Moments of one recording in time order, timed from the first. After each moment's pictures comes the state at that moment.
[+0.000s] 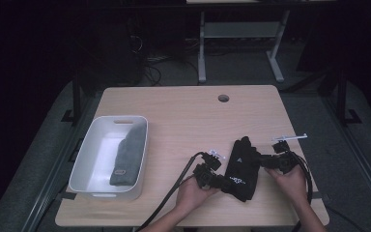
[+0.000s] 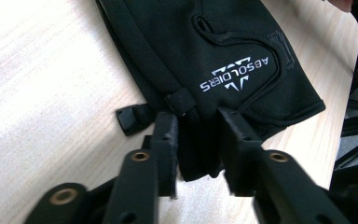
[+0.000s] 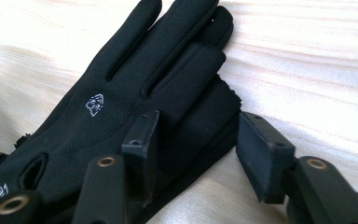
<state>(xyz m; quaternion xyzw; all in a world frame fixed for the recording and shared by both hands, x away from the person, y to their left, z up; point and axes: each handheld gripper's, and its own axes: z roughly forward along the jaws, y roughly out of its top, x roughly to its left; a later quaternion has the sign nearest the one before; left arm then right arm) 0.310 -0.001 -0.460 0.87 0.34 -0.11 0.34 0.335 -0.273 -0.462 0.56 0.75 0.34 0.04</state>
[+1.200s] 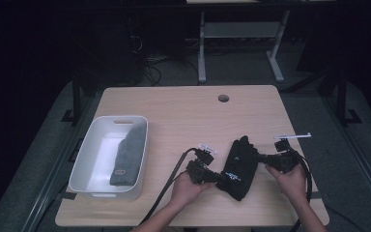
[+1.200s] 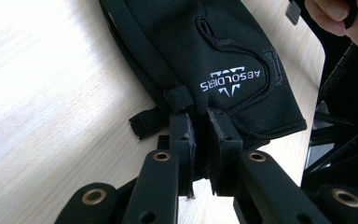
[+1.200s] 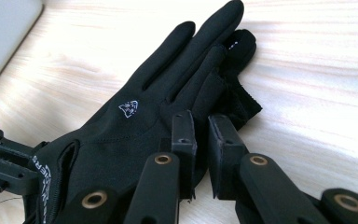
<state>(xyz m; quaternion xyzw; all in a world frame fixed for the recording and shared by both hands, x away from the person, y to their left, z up) 0.319 0.021 -0.451 0.85 0.35 -0.14 0.37 0.329 -0.269 -0.446 0.56 0.73 0.39 0.01</state>
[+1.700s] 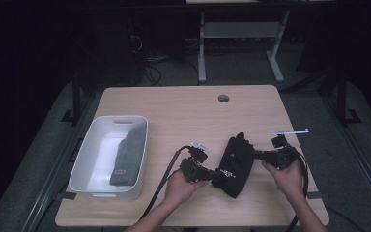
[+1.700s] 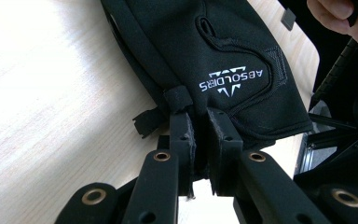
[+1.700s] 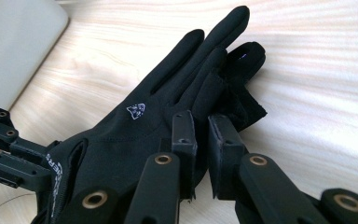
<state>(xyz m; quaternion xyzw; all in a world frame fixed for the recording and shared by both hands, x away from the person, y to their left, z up) 0.317 0.038 -0.438 0.84 0.35 -0.13 0.38 0.332 -0.257 -0.429 0.55 0.73 0.41 0.00</state>
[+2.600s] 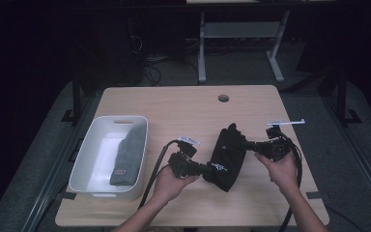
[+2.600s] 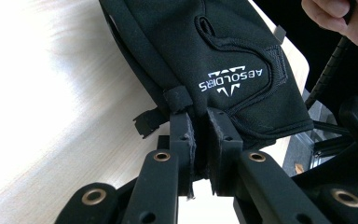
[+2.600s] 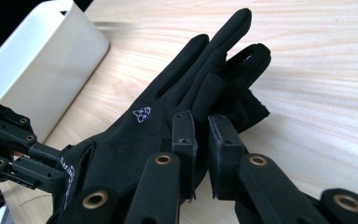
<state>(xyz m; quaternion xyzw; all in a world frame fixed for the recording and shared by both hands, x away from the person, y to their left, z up) 0.316 0.066 -0.407 0.84 0.35 -0.11 0.40 0.340 -0.235 -0.399 0.53 0.72 0.44 -0.01</state>
